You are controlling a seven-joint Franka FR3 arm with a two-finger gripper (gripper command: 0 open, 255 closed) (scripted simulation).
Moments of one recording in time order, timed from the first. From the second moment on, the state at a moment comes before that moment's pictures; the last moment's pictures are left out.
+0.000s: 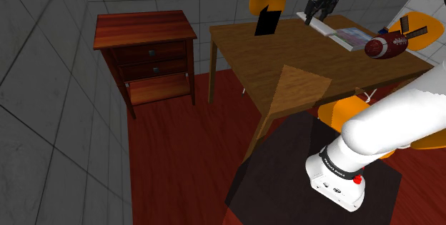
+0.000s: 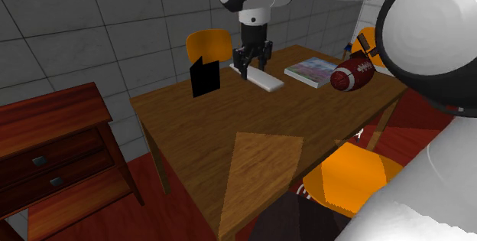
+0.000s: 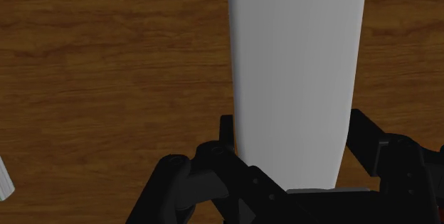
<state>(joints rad) -0.39 -0.12 -0.29 -1.92 -0.05 1.79 -0.27</state>
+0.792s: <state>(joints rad) -0.53 0.03 -0.45 -1.75 0.00 1.77 -0.58</state>
